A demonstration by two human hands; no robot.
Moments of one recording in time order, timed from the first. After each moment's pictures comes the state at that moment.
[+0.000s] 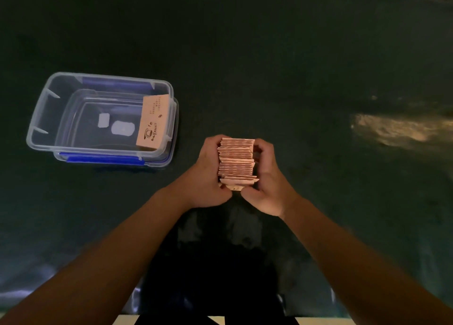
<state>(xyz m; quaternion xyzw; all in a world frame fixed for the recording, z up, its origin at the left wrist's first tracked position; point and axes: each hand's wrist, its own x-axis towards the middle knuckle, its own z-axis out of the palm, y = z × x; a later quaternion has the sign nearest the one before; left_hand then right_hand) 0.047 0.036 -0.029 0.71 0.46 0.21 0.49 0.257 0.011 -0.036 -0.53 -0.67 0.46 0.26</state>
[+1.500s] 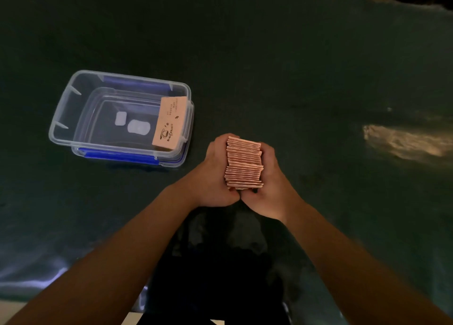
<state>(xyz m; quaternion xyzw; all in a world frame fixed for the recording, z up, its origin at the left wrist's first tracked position) 0.040 0.039 -0.002 0.70 0.48 0.18 0.49 0.236 0.016 -0.030 -0.56 -0.65 0.46 0.23</state>
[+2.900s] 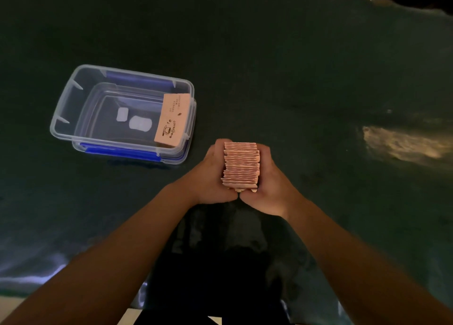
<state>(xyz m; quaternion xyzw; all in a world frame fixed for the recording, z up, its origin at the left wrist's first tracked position) 0.029 0.039 -0.021 0.71 0.47 0.17 0.49 0.234 0.021 -0.021 -0.56 -0.65 0.48 0.17</state>
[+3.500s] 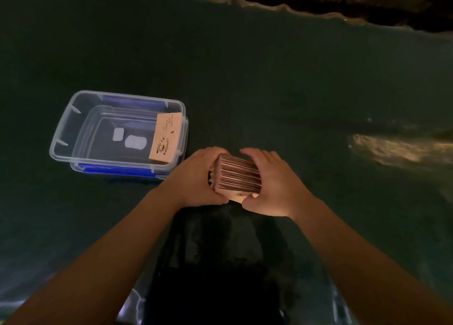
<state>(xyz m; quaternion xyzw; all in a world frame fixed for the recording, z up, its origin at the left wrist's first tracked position) 0.013 0.059 -0.009 0.77 0.49 0.15 0.38 0.254 0.042 0.020 -0.55 -0.79 0.28 0.04</state>
